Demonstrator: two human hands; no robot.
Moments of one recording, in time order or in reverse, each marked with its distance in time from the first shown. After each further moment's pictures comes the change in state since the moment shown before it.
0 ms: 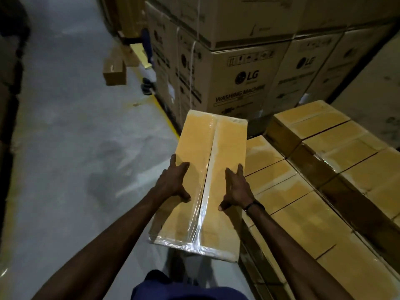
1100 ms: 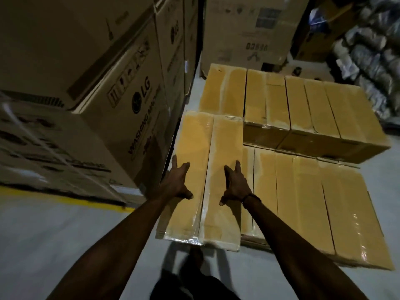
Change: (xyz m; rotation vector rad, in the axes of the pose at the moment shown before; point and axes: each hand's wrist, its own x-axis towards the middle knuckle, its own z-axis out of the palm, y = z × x) left_hand 0.544 0.082 -0.029 0.292 -0.454 0.701; right_hand 0.362 0.079 -0.054 0.404 0.277 0.702
